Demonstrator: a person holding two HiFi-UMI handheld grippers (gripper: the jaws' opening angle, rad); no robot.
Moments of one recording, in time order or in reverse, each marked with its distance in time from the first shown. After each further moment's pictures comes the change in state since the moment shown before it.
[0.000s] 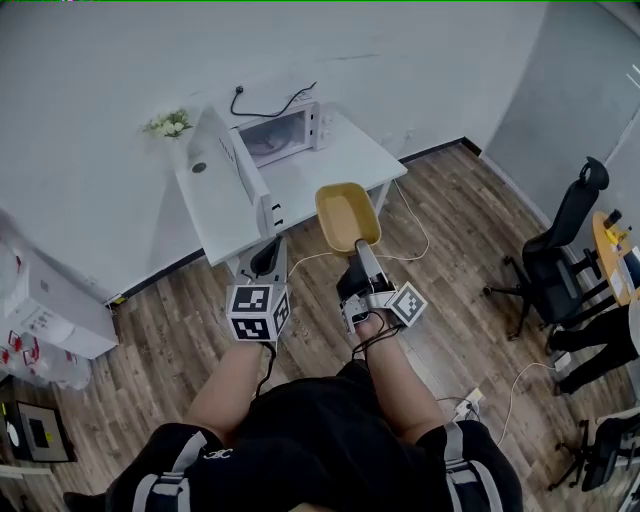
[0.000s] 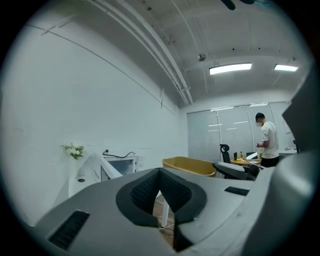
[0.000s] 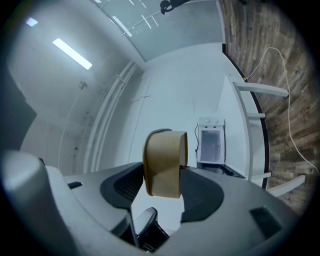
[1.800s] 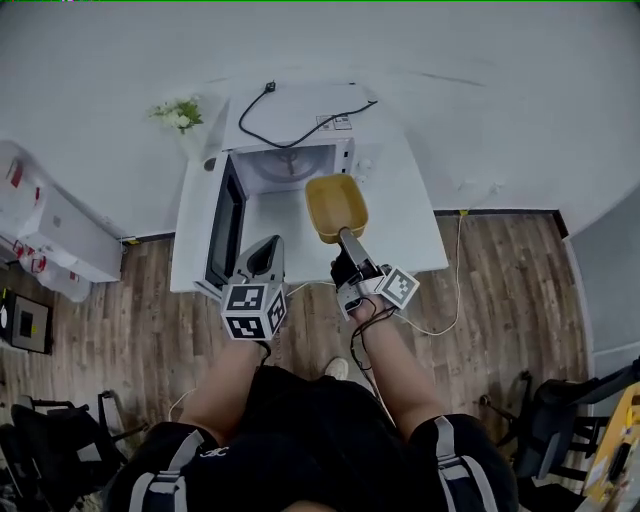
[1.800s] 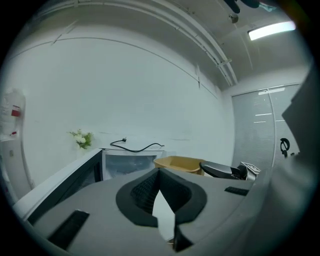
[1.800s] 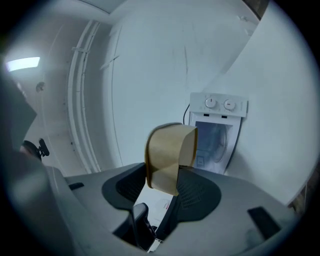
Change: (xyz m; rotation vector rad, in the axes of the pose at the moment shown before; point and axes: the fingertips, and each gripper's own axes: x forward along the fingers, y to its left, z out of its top) left arm 0.402 0.077 -0.019 -0.114 0.110 0.472; right arm 0.343 -0.236 0.231 0.134 0.565 0.014
